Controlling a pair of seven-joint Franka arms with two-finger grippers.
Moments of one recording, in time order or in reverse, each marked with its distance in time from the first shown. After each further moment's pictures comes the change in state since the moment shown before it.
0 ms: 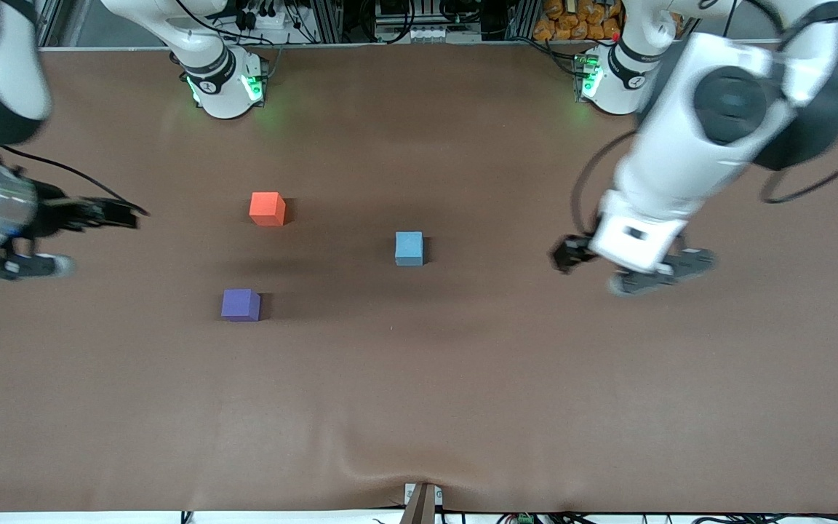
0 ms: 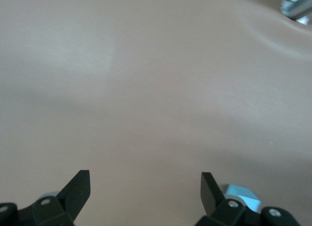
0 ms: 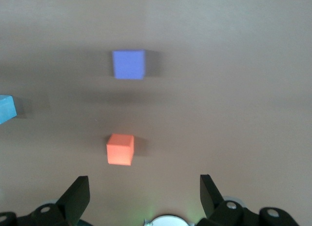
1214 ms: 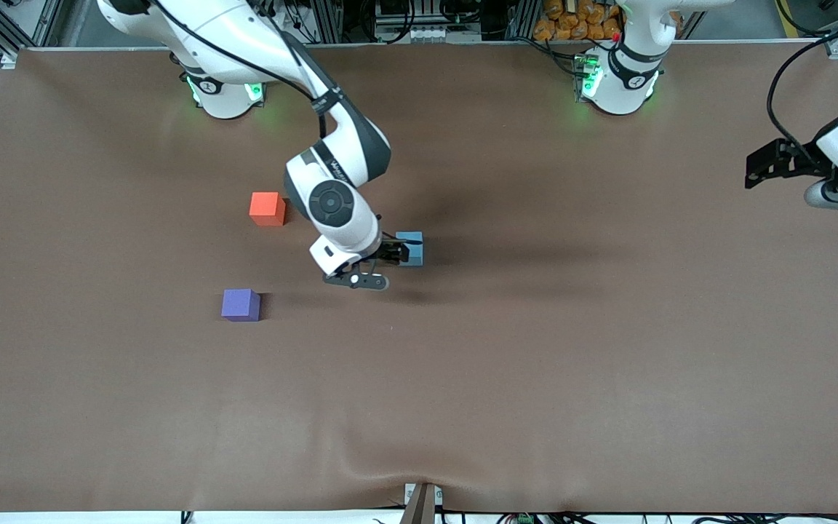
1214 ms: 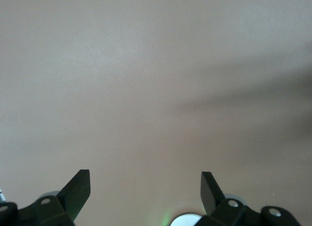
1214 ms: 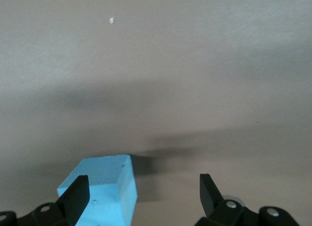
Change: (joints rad) left arm 0.264 -0.333 0.076 -0.255 0.030 -0.231 0.861; right arm 0.590 0.363 0.021 -0.190 0.094 0.779 0.702
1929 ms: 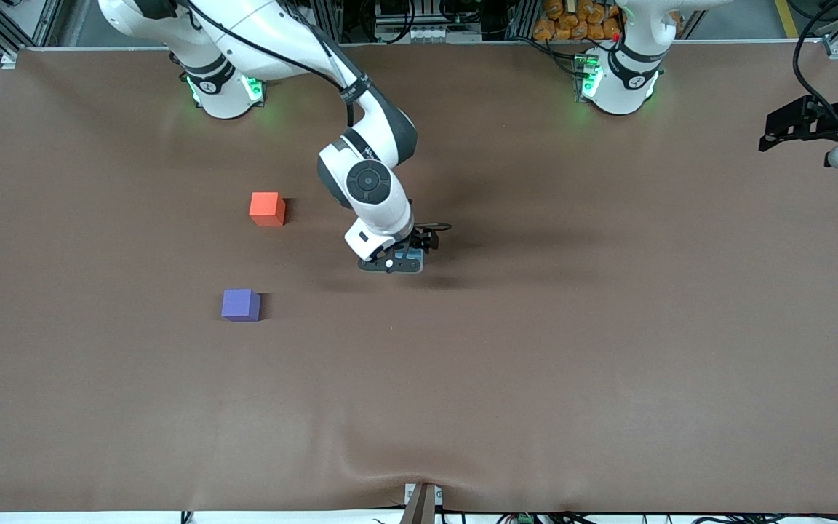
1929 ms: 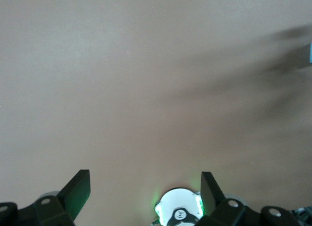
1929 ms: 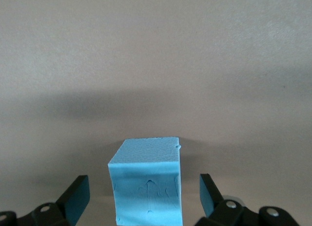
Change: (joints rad) left arm 0.041 -0.008 -0.008 0.076 -0.080 -0.136 0.030; right arm 0.085 0.044 0.005 0.021 -0.009 0.077 0.030
